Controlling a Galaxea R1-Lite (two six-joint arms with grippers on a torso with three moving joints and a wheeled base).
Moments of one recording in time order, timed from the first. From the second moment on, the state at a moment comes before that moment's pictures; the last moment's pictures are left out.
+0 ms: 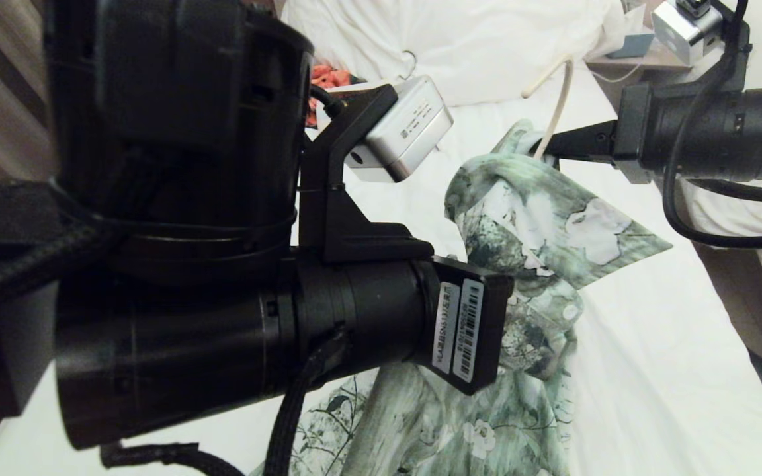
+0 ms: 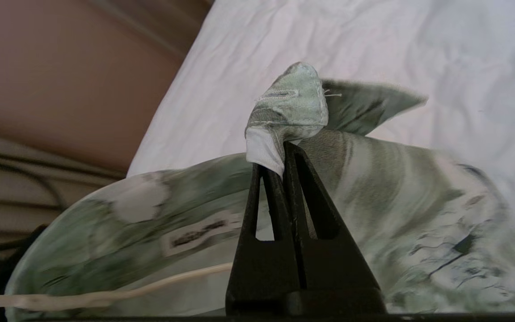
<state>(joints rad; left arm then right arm) -1.14 1.54 -1.22 -0.04 0.14 -0.23 0.40 1.57 -1.49 0.06 0.45 0.33</state>
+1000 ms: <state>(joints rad) -1.14 1.75 -0.89 -1.18 0.10 -0.18 0.53 1.33 -1.47 0.40 0.44 0.32</state>
